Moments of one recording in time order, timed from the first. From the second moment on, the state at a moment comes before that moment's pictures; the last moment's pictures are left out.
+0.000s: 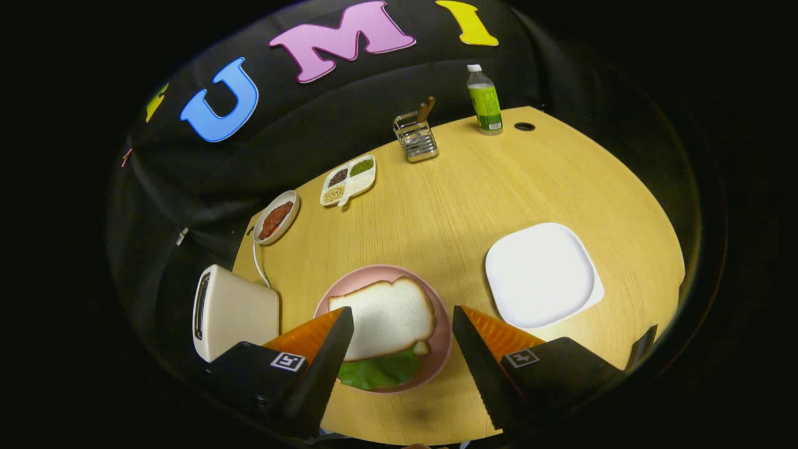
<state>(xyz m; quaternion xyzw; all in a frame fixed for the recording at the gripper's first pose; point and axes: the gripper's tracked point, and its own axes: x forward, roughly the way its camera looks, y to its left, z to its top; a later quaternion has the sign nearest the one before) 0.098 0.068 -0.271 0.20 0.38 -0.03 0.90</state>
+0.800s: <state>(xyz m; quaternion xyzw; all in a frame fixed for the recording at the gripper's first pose) 0.015 0.062 -0.051 0.00 0.12 -0.02 0.99</state>
